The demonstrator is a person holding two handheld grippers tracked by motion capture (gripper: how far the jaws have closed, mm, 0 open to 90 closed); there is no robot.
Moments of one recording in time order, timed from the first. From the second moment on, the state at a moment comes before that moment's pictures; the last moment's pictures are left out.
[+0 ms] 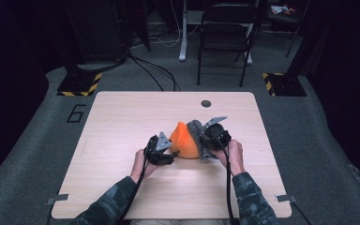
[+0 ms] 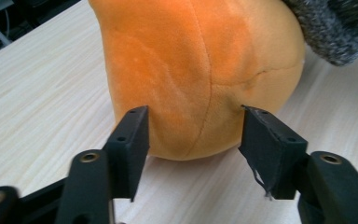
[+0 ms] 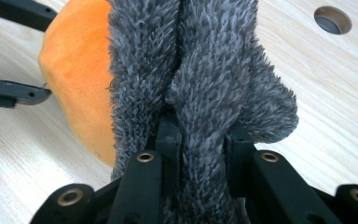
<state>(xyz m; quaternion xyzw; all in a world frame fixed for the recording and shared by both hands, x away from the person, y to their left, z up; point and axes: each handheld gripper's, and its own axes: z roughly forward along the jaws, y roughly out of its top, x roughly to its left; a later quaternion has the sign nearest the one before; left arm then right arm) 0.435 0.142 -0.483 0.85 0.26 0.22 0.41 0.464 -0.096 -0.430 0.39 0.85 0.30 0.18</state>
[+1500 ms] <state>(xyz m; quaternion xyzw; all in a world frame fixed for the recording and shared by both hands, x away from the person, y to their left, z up) 0.429 0.138 -0.491 0.84 0.29 0.19 0.43 0.466 -0.102 -0.441 0.43 0.84 0.26 0.19</state>
